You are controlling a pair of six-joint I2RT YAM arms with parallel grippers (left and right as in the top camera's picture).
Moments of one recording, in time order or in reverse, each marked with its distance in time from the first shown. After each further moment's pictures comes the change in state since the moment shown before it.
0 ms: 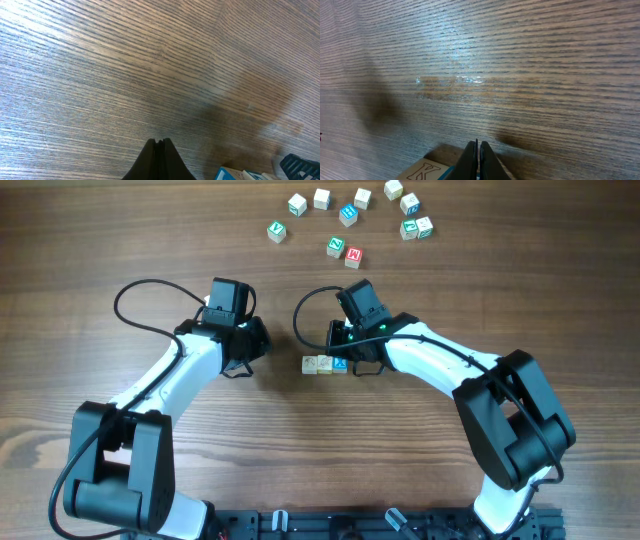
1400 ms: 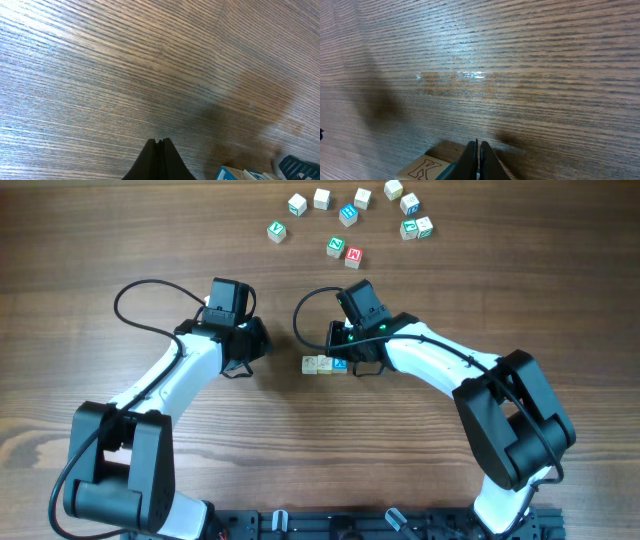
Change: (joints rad) left arm 0.000 0.000 0.000 -0.004 0.000 0.000; right arm 0.000 0.000 0.000 -0.008 -0.013 0.003
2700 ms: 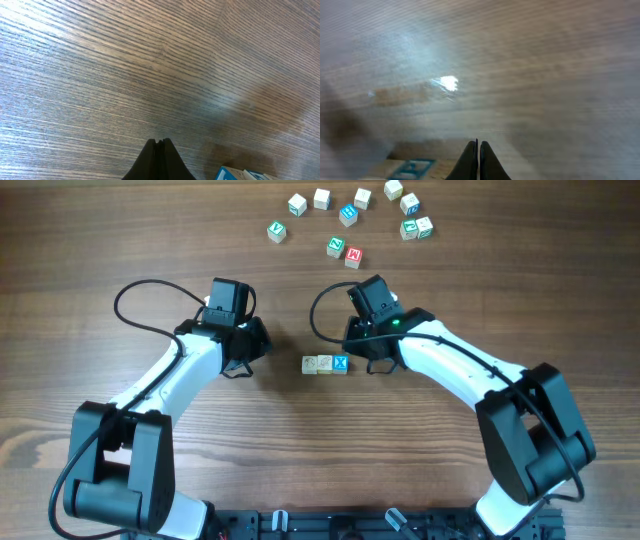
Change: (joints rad) left arm 0.000 0.000 0.000 0.000 0.000 0.000; right arm -0.034 -0.087 0.003 -0.182 0.178 0.047
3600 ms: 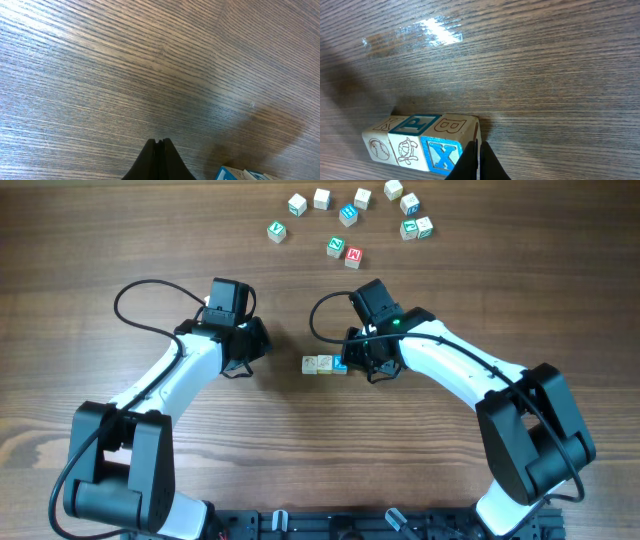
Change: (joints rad) left arm 0.000 0.000 0.000 0.000 0.000 0.000; right arm 0.000 0.000 0.000 -0.082 -0.175 0.020
